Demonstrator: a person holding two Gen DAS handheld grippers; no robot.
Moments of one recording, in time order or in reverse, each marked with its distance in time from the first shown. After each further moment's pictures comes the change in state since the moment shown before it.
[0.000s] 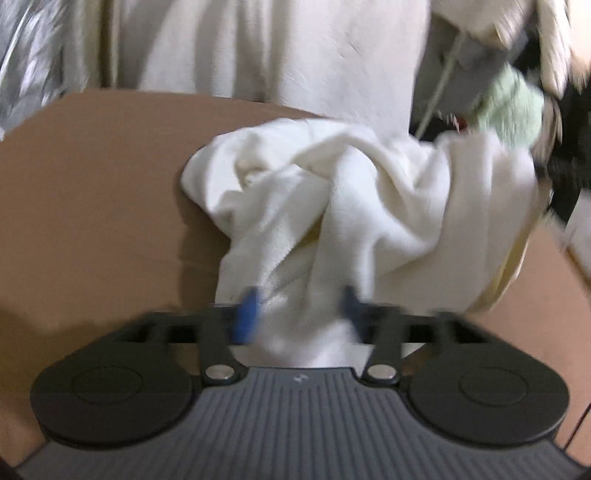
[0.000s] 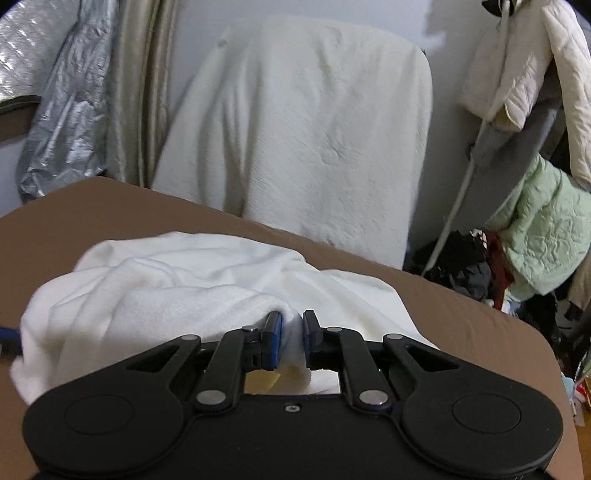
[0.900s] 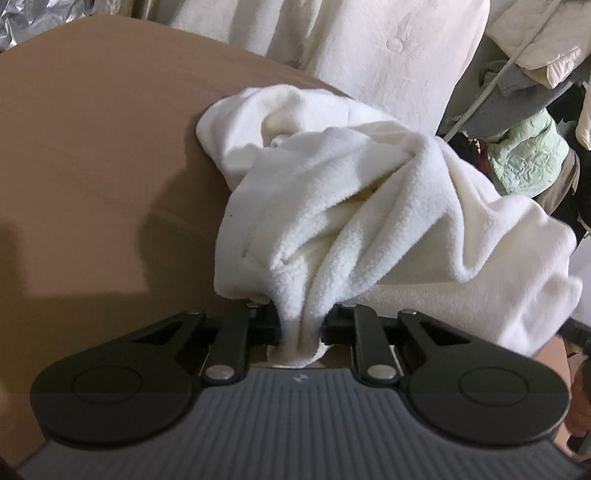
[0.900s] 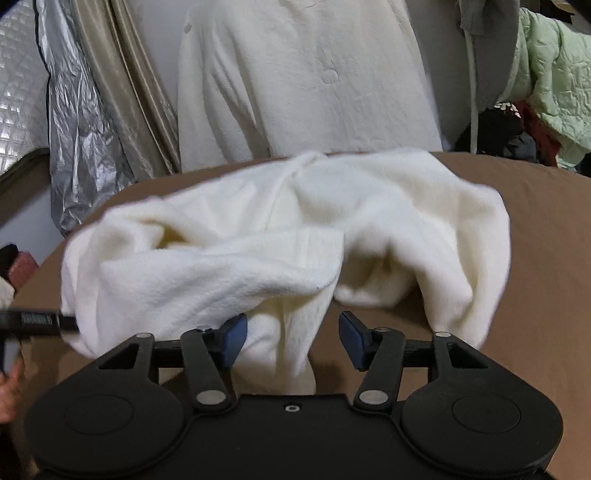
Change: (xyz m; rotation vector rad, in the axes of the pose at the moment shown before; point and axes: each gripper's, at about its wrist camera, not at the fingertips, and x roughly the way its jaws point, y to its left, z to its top) left arm 0.037 0.047 0.006 -0.286 0.075 -0.090; right arm 0.009 -0.024 -0.100 0.316 0.134 0.260
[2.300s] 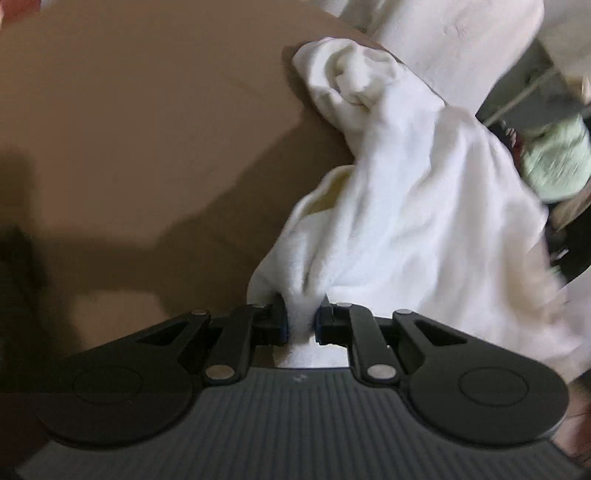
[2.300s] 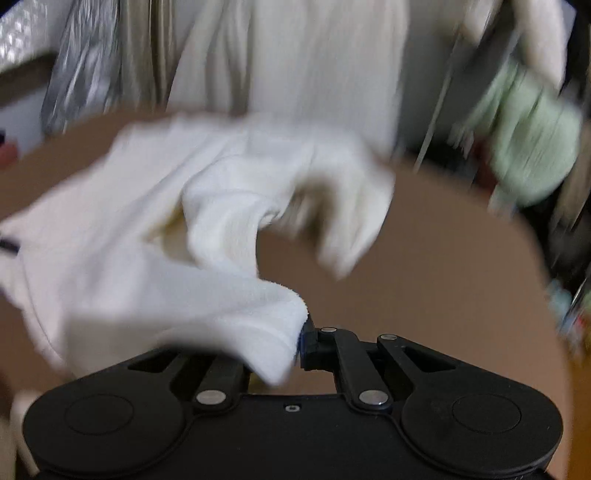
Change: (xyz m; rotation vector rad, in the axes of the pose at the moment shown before) left arm -0.125 0.025 -0.067 -0.234 0.114 0.064; right arm -0.128 -0.016 -0.067 -0.220 0.127 -0.230
